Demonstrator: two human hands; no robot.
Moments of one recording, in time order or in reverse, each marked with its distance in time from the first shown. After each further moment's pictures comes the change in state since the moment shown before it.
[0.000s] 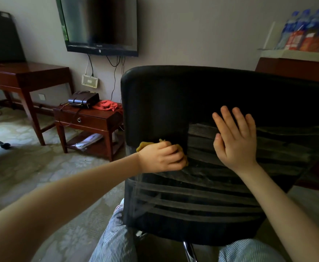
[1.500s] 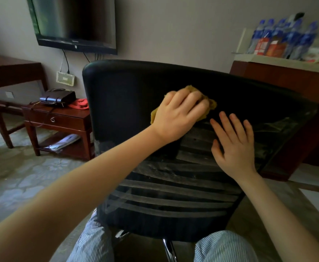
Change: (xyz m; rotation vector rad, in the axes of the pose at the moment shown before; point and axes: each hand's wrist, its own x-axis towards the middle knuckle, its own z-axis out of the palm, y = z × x) left_hand 0.149 -0.034 -0.010 0.070 0.430 -0.555; right_hand -0.028 0.034 -0.049 -0.063 -0.147 0.089
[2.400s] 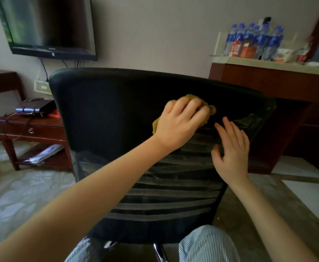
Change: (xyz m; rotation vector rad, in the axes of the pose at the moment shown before) left_hand 0.019 0.058 0.029 -0.065 -0.037 -0.059; right_hand -0.033 0.033 -0.019 0.139 -0.081 0.351
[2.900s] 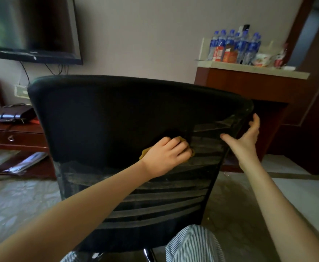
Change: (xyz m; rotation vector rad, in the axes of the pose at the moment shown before) left_hand -0.061 0.027 -0.001 -0.126 -0.538 0.348; right_hand 0.032 0.058 -0.034 0.527 -0.083 0.884
